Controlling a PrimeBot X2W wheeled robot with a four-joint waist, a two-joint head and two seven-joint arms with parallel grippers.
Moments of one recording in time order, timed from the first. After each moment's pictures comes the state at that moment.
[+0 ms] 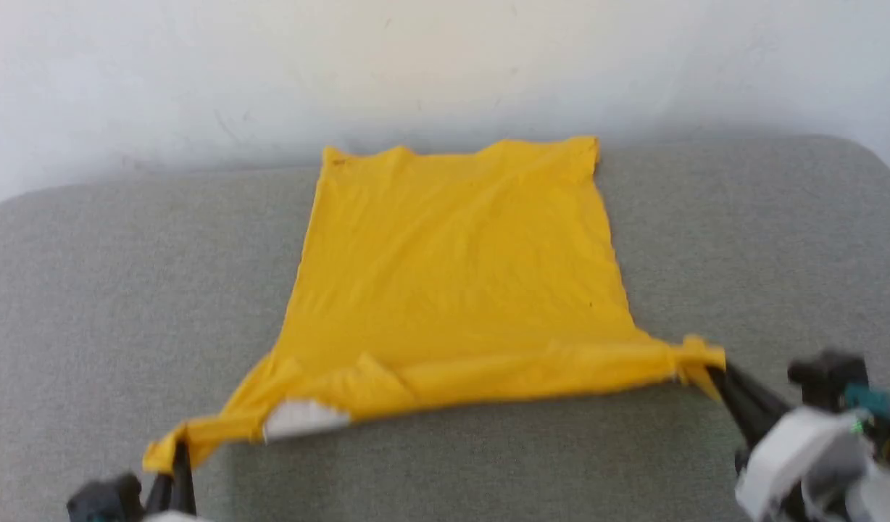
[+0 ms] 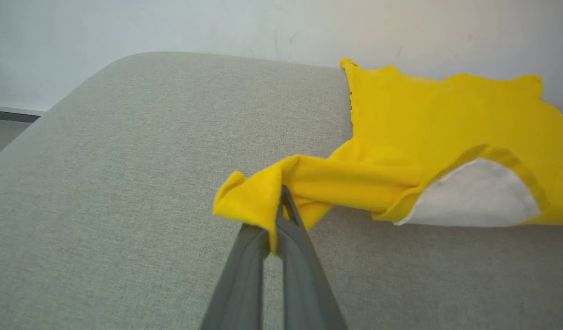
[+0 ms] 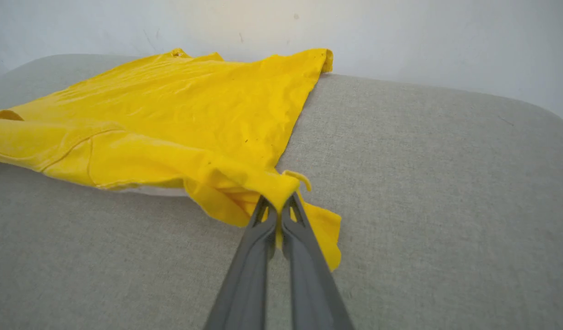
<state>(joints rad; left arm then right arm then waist) 0.21 0.27 -0.06 -0.02 -0.37 0.24 -0.03 -0.15 -0.48 0.37 0.27 0.54 0.13 -0.06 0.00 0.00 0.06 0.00</state>
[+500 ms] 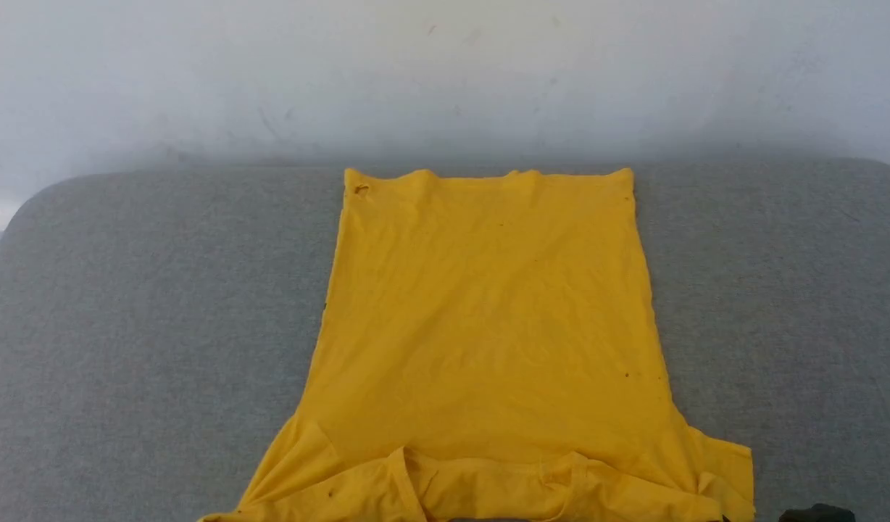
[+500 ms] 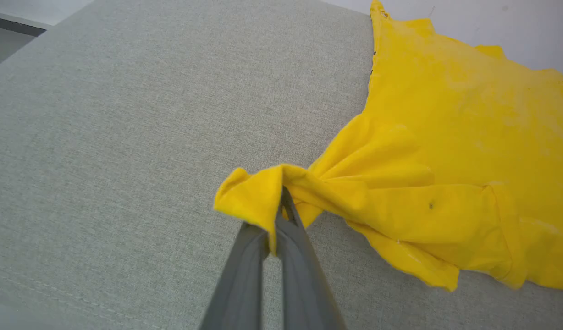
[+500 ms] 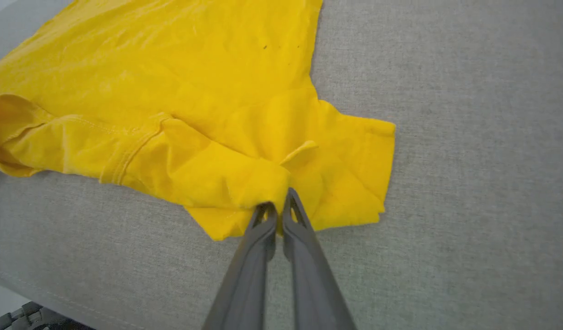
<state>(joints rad) 0.46 0.20 -0.09 -0.20 -0.39 0.32 0.05 0.39 -0.18 0.06 -0.09 0.27 0.13 0.19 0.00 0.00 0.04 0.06</state>
